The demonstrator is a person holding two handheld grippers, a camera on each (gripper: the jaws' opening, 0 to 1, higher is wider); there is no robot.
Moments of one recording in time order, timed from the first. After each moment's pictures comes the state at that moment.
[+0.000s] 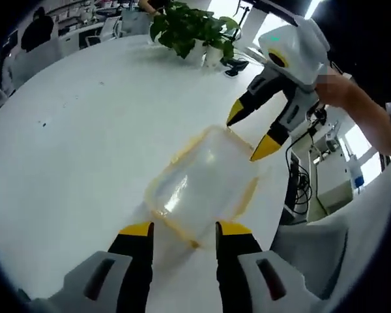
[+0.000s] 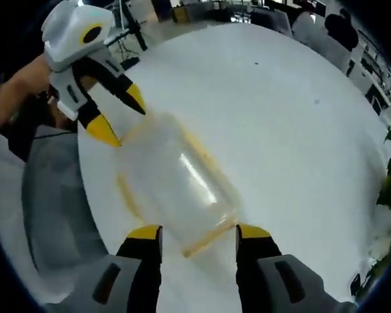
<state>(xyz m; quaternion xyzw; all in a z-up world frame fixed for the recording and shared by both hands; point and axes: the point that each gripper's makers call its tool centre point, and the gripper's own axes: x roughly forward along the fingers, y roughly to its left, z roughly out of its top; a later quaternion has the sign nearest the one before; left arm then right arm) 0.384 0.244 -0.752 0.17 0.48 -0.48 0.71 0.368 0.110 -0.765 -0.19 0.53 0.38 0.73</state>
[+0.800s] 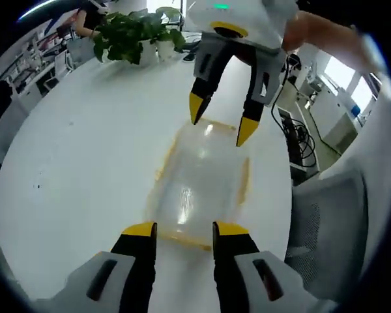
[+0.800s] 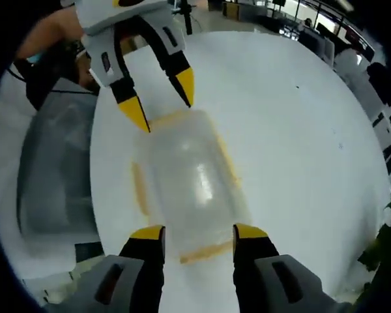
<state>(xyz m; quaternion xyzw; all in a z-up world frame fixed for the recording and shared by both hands) 0.386 0.230 -0.753 0.32 0.39 -0.57 0.65 0.368 0.128 -0.764 -0.30 0.49 0.47 0.67</state>
